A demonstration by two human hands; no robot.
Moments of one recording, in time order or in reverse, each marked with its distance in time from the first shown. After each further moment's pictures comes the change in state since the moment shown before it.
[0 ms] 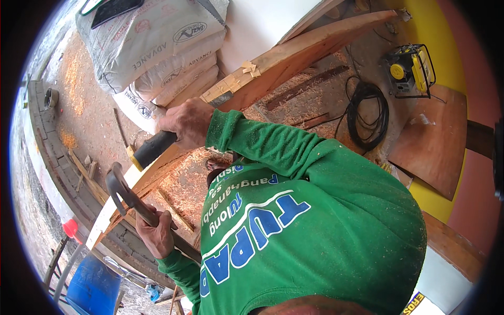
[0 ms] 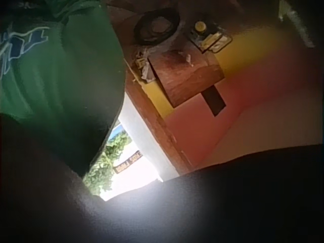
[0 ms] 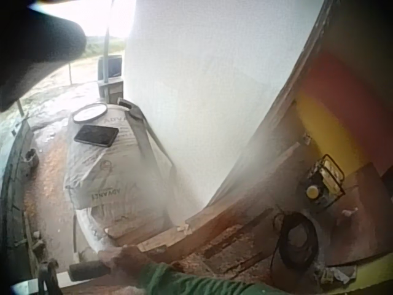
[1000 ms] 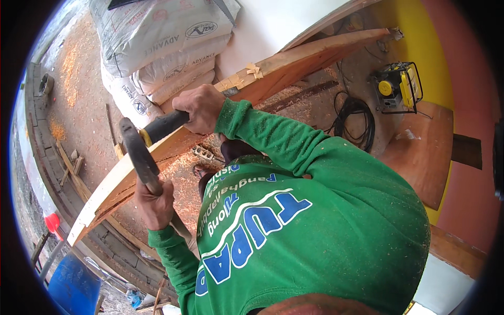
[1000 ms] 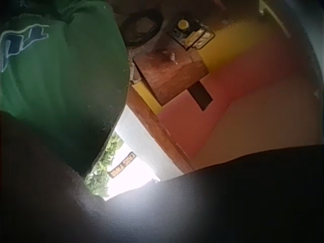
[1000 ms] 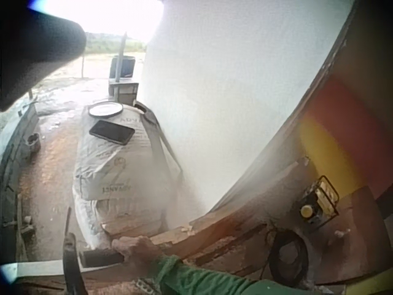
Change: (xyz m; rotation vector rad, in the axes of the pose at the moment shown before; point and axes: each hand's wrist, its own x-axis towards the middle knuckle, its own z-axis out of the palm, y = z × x) left_hand 0.031 -0.010 0.037 -0.023 -0.052 0.157; right_hand -0.006 0.014 -0.012 0.014 0.096 -0.037
